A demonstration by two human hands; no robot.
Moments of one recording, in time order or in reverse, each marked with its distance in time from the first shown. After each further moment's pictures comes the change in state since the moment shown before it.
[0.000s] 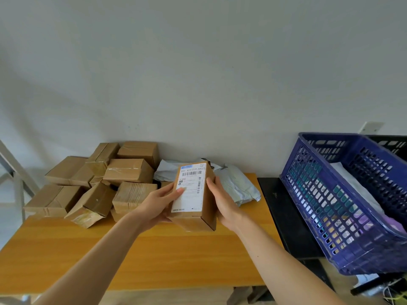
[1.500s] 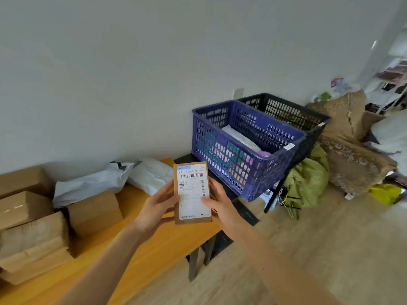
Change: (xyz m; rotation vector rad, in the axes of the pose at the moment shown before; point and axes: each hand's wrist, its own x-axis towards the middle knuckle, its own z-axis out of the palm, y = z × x) left_hand 0.000 -0.027 0.148 0.175 -0.449 0.089; right_hand -0.177 0.039 -0.084 0.099 0.561 -0.197
